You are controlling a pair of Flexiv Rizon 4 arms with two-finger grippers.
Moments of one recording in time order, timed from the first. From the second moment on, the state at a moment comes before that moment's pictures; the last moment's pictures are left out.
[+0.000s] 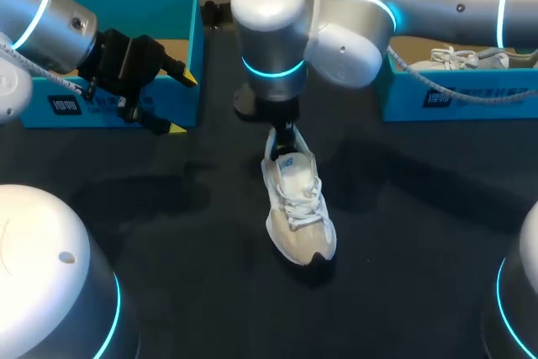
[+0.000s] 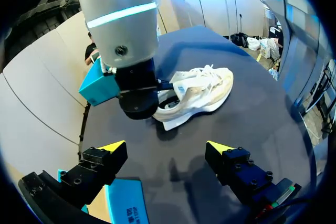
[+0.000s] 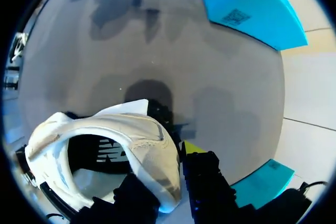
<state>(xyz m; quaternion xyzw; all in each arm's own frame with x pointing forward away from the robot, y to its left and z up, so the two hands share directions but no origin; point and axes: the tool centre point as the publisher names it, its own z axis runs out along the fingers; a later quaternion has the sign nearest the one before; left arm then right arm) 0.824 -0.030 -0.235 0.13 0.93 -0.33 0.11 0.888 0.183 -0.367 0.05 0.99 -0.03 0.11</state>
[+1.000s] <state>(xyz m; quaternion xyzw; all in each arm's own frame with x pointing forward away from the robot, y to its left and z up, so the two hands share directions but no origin) 0.823 -0.030 -0.235 0.13 0.93 -0.33 0.11 0.873 0.172 -0.160 0.03 0.99 -0.02 0.13</state>
